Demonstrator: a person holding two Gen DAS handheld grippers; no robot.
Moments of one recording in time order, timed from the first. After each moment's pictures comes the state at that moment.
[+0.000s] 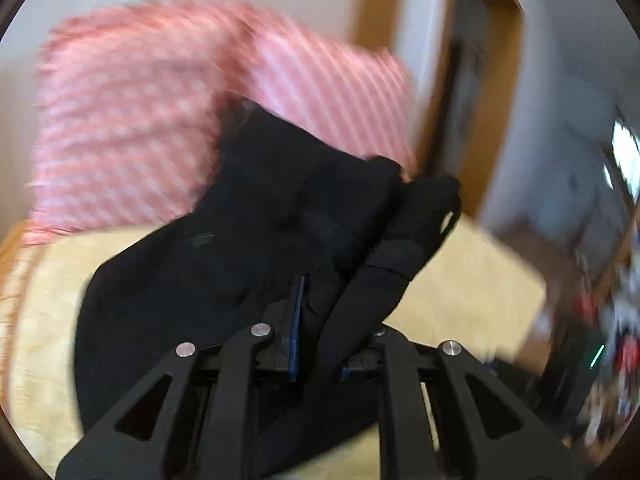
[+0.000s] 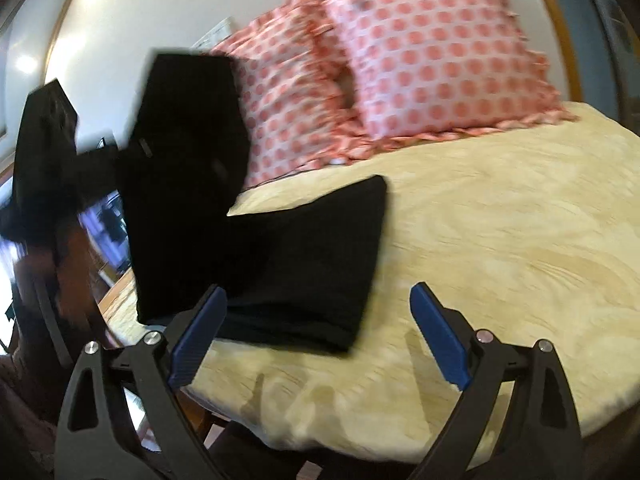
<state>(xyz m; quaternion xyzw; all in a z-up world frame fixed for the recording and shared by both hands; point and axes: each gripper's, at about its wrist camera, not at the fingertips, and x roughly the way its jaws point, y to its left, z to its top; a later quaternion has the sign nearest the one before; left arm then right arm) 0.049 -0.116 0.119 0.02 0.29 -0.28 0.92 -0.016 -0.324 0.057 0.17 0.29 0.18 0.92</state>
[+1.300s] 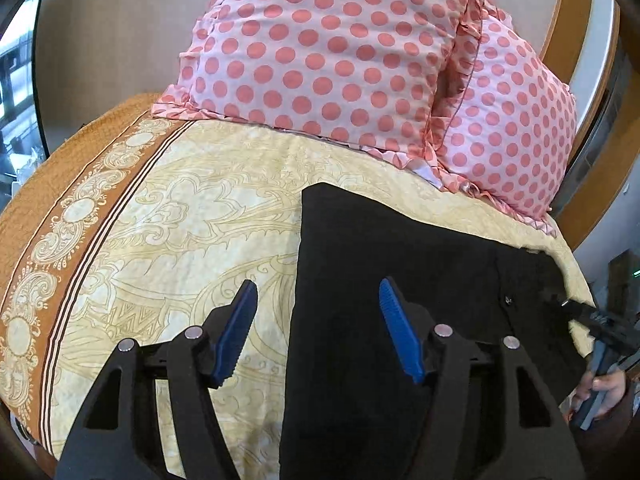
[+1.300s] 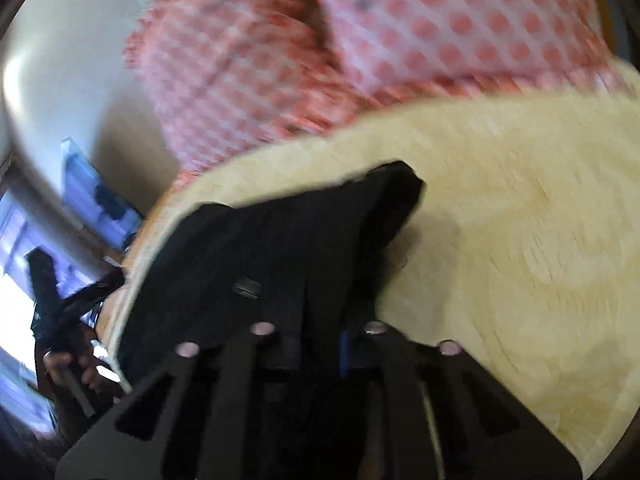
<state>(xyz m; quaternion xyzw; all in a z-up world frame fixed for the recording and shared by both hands) 0.112 0.060 0.074 -0.11 0.38 -0.06 0.92 0.136 -0.306 0.060 0.18 0.41 0.22 0.87</state>
